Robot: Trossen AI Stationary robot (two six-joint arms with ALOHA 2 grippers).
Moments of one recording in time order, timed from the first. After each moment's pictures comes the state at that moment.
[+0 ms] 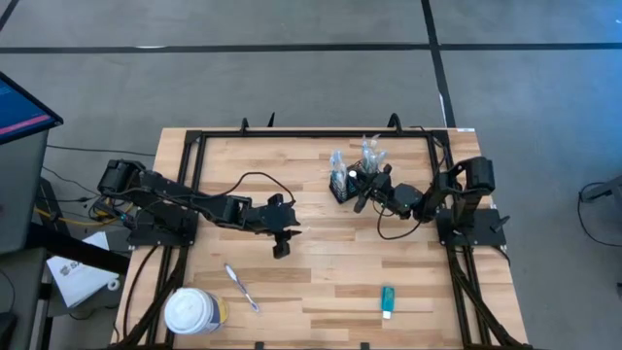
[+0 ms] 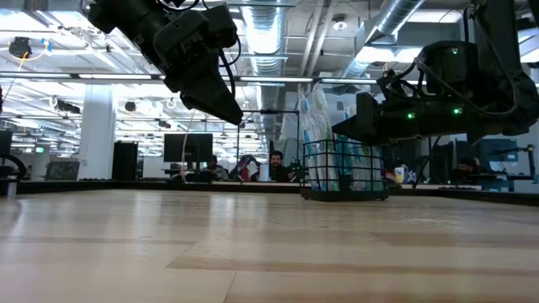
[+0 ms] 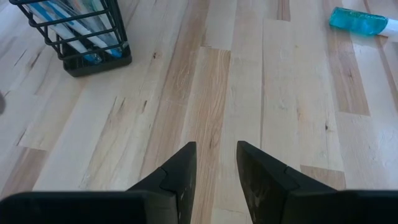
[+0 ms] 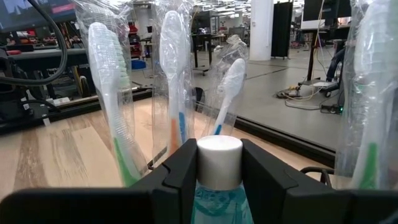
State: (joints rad) left arm -0.17 1.49 0.82 -0.06 -0.24 -0.24; right arm -0.12 1.85 0.23 1.56 0.52 0.10
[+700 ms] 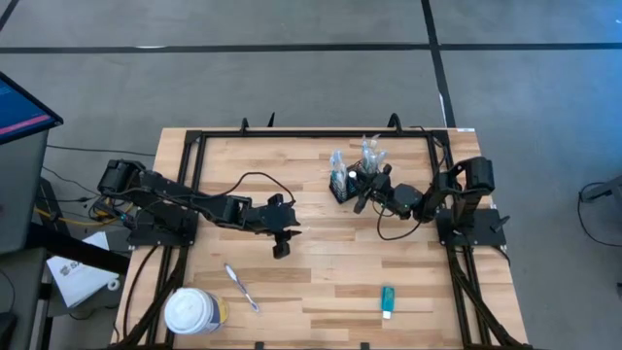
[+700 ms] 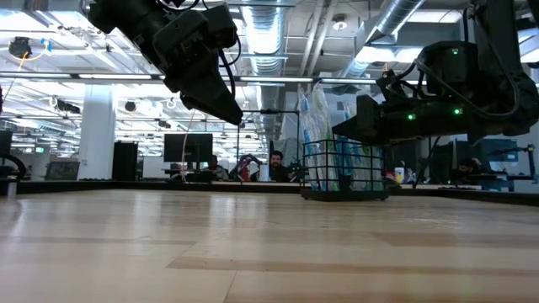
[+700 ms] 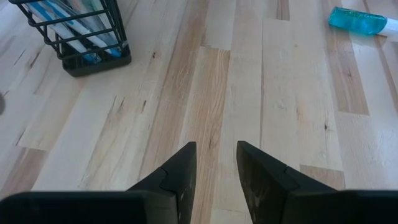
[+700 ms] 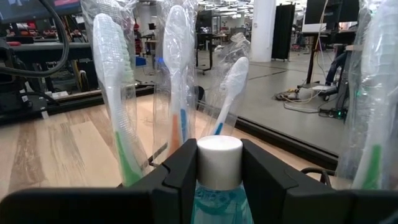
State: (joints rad) left arm -0.17 1.49 0.82 -0.06 -0.24 -0.24; right arm -0.11 1.85 0.23 1.56 0.52 0.07
